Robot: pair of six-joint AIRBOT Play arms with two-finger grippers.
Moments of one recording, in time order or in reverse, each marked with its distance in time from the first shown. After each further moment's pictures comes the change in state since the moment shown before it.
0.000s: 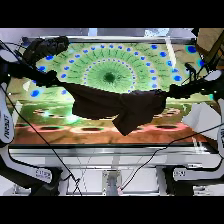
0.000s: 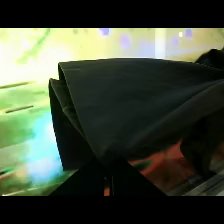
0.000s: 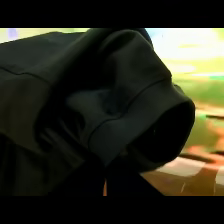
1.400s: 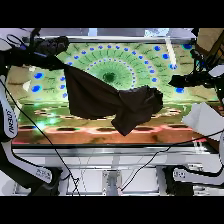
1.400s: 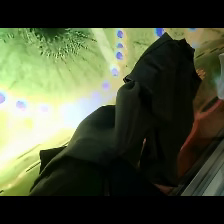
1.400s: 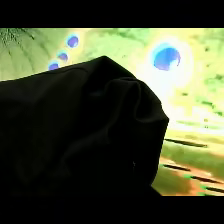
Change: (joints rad) left arm -0.019 -0.061 0.285 -0.262 -0.078 0.186; right arm 0.035 0.106 0.069 -0.015 -0.099 -0.069
